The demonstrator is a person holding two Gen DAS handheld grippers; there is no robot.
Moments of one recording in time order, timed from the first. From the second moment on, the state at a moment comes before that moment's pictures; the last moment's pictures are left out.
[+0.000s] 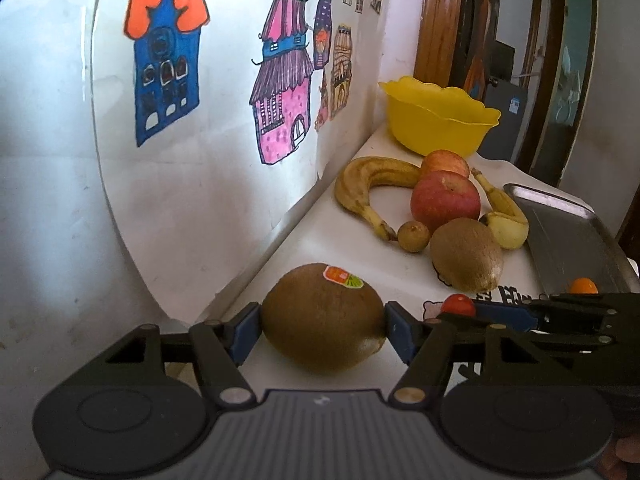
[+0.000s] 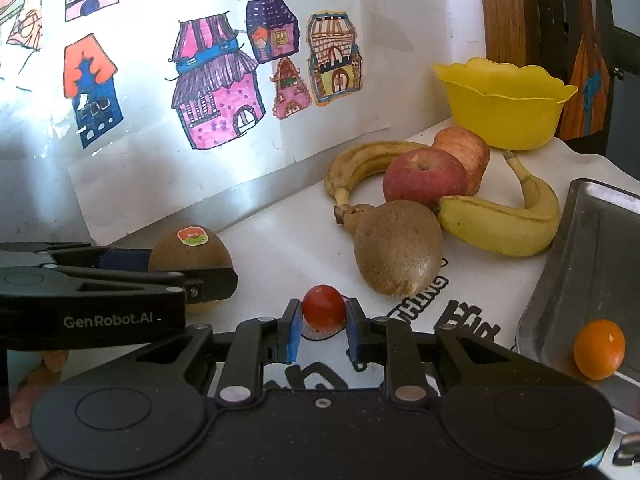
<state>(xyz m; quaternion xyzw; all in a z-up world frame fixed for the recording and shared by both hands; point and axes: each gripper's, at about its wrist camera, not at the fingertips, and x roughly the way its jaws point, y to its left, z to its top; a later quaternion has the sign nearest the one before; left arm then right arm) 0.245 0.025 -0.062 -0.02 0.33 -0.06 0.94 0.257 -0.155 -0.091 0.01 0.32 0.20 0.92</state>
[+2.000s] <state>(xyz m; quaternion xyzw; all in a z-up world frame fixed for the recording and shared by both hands) 0.259 -0.235 -0.051 0.03 0.30 -0.20 0.93 0.157 -0.394 -0.092 0.09 0.24 0.03 0.97</state>
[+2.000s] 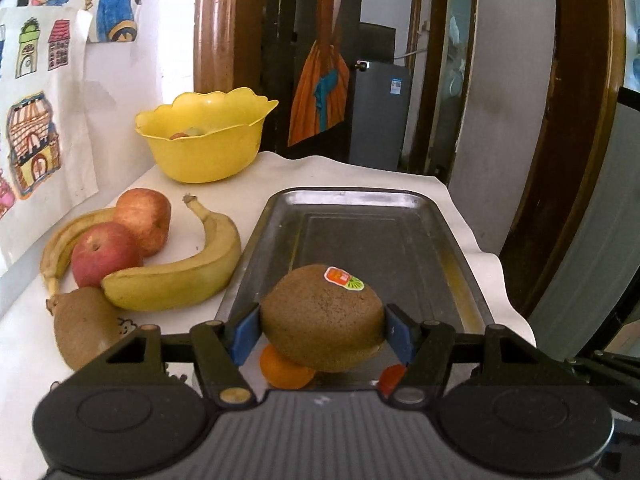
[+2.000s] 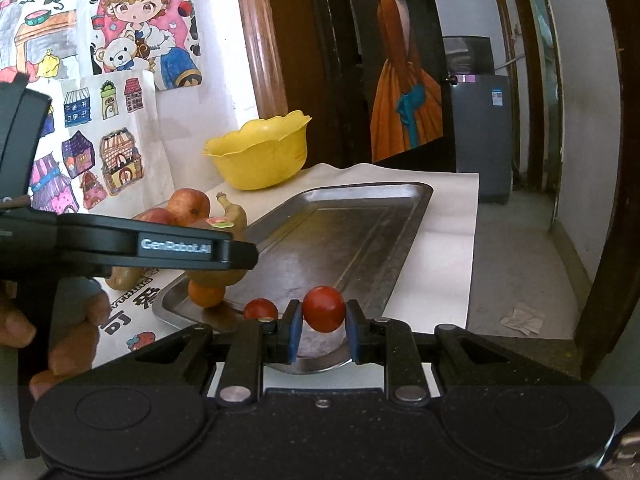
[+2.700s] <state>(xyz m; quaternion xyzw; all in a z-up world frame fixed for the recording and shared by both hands) 0.259 -0.252 -0.056 0.05 0.31 -0.21 0.93 0.163 -0.395 -0.094 0.08 0.25 0.03 0.96</state>
